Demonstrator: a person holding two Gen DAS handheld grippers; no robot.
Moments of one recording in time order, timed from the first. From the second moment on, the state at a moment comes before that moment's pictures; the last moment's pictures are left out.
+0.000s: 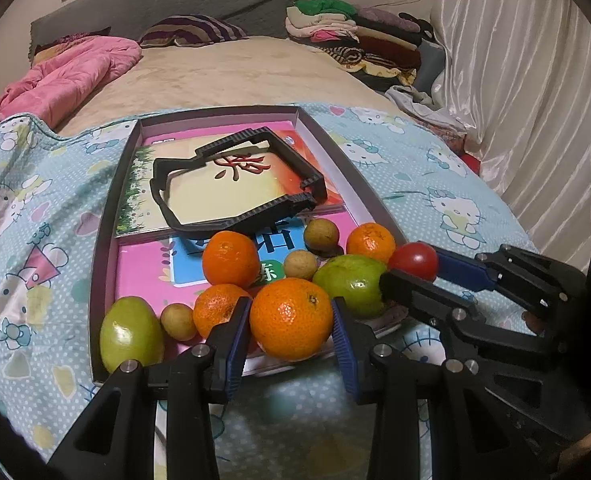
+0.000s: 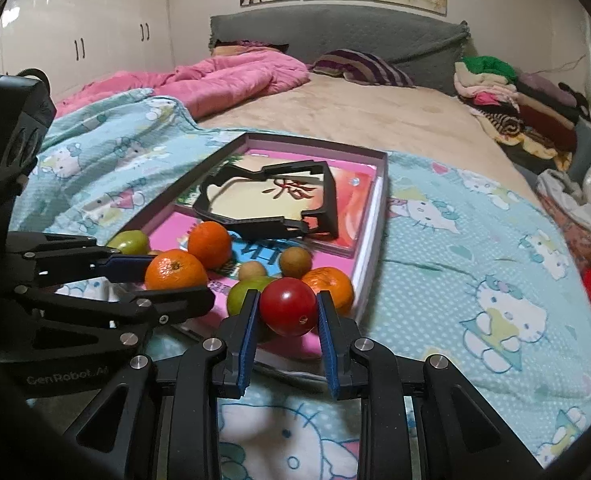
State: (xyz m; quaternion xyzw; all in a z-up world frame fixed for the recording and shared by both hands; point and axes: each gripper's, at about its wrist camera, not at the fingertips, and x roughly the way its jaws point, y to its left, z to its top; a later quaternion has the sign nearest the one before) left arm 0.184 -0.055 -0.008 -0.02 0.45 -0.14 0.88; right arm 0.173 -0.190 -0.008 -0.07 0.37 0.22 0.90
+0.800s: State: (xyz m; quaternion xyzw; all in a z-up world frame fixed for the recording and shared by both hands) left arm 0.186 -0.060 -0.009 -0.02 0.45 -0.14 0.88; right arm 0.172 -0.199 -0.010 -0.05 0.37 0.23 0.90
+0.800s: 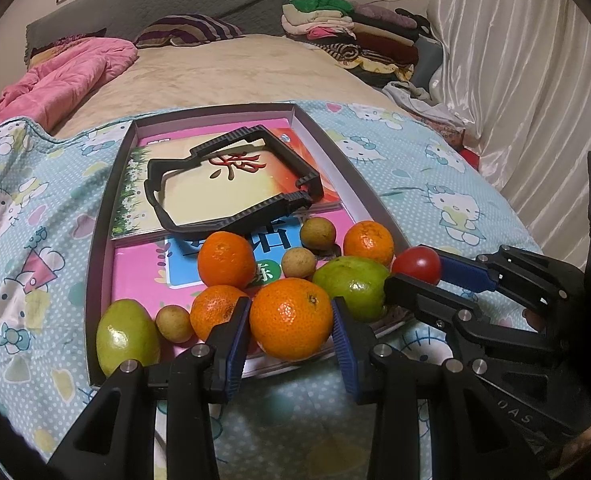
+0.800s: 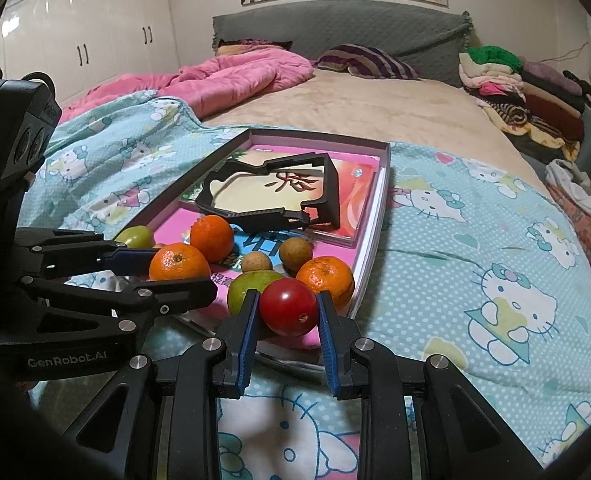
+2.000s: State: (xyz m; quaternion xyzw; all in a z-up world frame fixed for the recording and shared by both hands) left arm 0.183 -0.060 -0.008 -0.02 0.45 -0.15 0.88; right arm 0.163 -0.205 -0.014 -0.06 0.38 0.21 0.90
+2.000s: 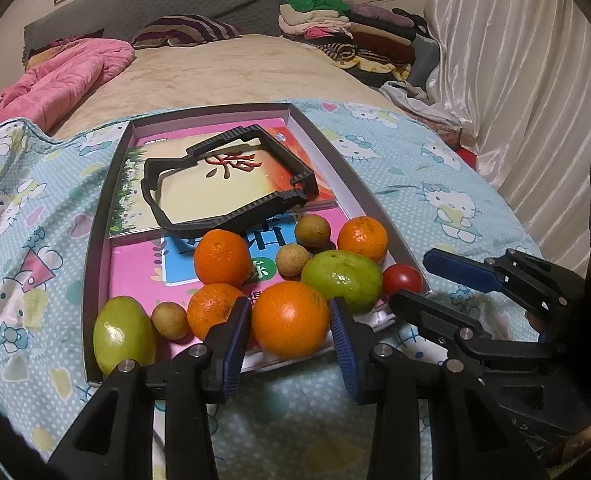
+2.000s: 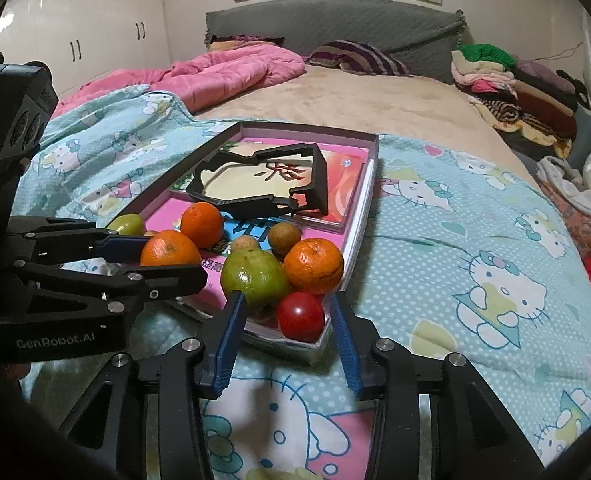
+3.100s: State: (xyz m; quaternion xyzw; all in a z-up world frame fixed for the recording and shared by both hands) left arm 0.094 -0.025 0.011 -0.02 0.41 -0.08 0.91; right arm 0.076 -0.215 0.012 -0.02 0.32 0.17 0.93
